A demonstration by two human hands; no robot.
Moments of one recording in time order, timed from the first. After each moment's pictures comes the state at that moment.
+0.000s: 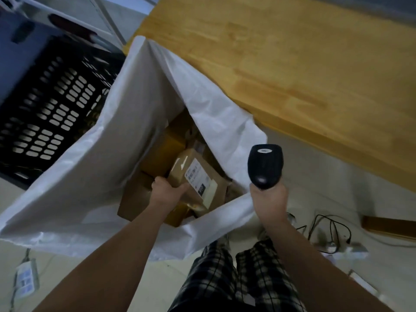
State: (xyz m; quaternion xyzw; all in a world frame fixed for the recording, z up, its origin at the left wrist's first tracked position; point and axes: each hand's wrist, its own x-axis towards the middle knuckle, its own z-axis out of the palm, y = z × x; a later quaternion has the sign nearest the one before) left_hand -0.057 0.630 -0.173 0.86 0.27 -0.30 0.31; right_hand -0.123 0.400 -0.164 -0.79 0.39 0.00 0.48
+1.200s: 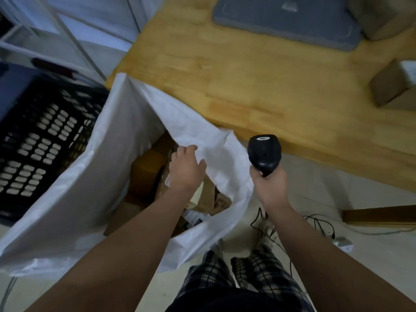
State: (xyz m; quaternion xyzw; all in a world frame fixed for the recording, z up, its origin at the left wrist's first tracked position) left_hand -0.021 0.528 -0.105 0.97 -0.06 -0.13 0.21; right_hand -0.116 0.359 -0.107 -0.76 0.35 -0.08 0.54
